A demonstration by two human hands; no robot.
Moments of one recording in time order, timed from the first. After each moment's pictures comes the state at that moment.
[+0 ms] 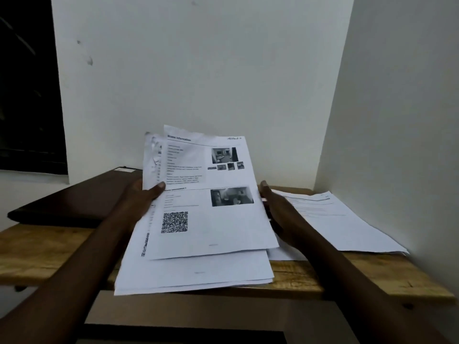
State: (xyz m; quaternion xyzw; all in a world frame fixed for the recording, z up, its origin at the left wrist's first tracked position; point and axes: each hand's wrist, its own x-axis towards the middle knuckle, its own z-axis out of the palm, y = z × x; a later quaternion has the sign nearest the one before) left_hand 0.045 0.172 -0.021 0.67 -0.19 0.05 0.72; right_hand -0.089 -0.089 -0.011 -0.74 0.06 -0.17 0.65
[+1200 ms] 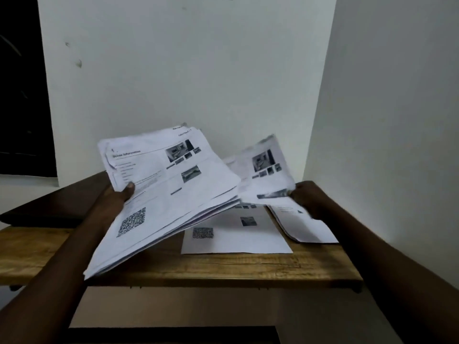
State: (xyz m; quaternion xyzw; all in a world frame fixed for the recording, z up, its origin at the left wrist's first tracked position) left_hand 0.052 0.200 -0.024 0.67 -0.18 0.11 0.71; right_hand -0.097 -0.185 0.020 -0.88 0.27 -0.20 0.34
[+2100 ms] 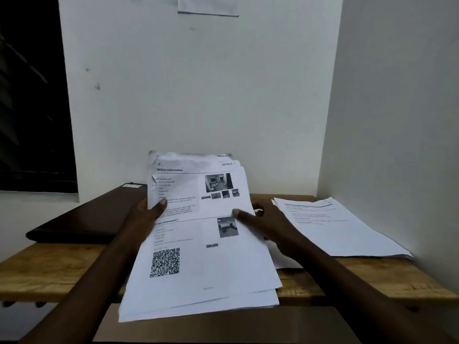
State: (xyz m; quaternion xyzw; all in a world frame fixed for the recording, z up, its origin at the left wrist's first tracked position) left_hand 0.025 0.179 -0.019 0.67 -0.16 0.05 0.72; right_hand -0.090 -0.066 -0.011 -0.83 0.06 -0.18 0.52
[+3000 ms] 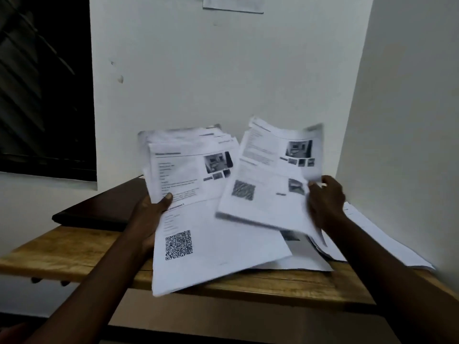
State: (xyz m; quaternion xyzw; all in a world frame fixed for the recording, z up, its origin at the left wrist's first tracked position) left_hand 0.016 0.194 -0.028 0.47 -0.15 -0.04 0.87; right_hand -0.084 -0.122 0.031 -0.73 0.25 -0.47 0.42
